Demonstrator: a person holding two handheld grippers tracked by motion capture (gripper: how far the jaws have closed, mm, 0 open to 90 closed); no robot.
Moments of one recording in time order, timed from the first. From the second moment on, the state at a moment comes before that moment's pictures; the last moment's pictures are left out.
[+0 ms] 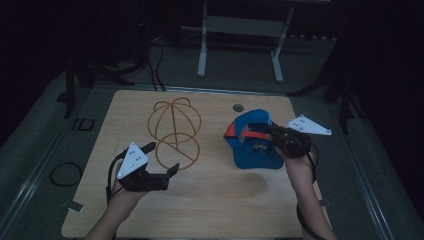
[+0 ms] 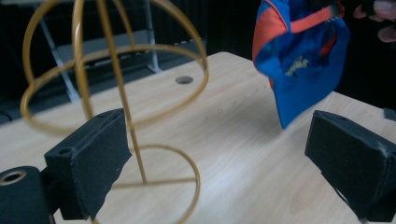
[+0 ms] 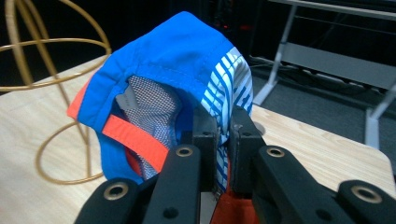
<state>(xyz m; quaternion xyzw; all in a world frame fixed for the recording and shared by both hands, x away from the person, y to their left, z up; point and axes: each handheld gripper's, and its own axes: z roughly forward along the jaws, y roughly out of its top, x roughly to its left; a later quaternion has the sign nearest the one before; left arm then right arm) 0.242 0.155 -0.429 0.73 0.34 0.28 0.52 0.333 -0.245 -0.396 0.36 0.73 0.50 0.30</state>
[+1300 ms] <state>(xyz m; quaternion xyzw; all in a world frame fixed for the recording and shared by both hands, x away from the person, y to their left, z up) 0.303 0.018 -0.387 0.81 0.25 0.20 0.49 0.280 -0.217 -0.393 0.28 0.75 0.53 0.29</state>
